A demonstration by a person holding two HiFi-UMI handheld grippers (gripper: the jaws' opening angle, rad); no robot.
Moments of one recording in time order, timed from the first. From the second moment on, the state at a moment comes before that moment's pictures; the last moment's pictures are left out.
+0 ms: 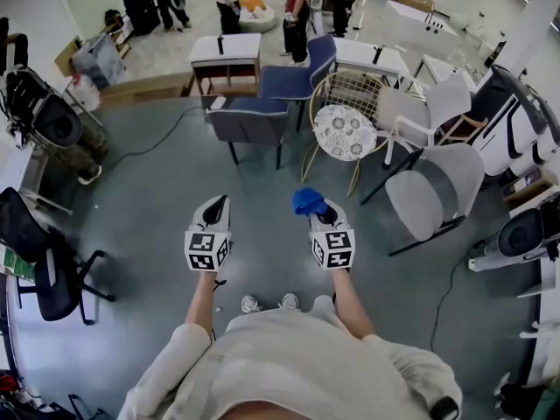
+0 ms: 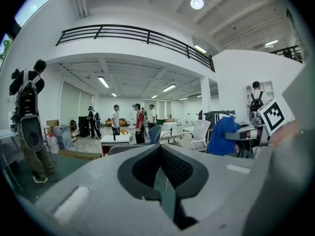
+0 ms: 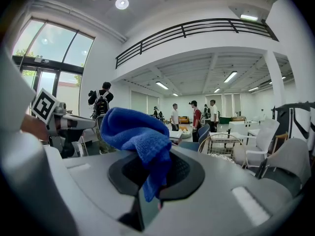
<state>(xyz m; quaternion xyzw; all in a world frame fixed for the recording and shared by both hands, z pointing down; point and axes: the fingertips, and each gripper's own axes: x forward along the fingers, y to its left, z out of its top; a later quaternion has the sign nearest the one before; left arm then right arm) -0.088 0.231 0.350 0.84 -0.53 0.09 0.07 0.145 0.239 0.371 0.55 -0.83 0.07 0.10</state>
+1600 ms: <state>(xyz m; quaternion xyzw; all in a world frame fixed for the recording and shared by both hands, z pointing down) -0.140 -0.023 0.391 0.86 -0.49 0.08 0.11 0.062 -0.001 0.396 0.56 -0.81 0.09 0.12</state>
